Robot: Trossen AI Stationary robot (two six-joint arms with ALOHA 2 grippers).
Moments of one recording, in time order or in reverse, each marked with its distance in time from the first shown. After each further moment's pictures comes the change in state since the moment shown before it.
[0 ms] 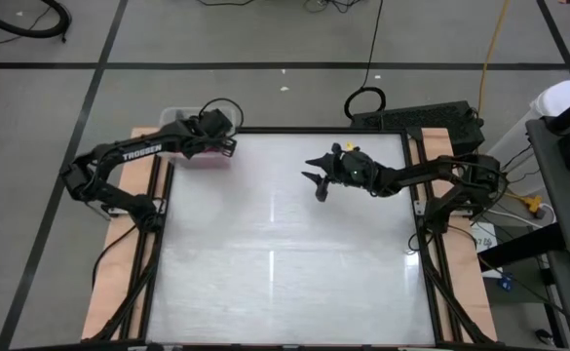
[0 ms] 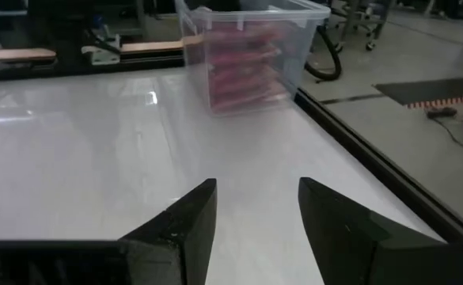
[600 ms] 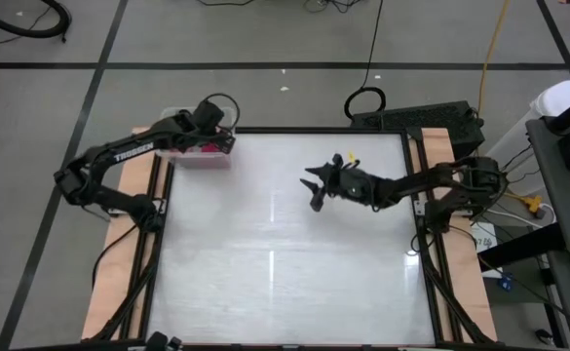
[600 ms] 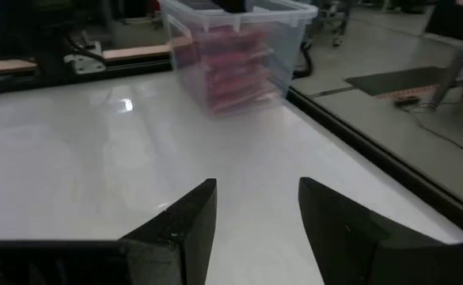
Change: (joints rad) left arm 0.065 -0.060 0.000 0.081 0.144 0.212; right arm 0.190 0.000 0.000 -0.010 0.277 0.096
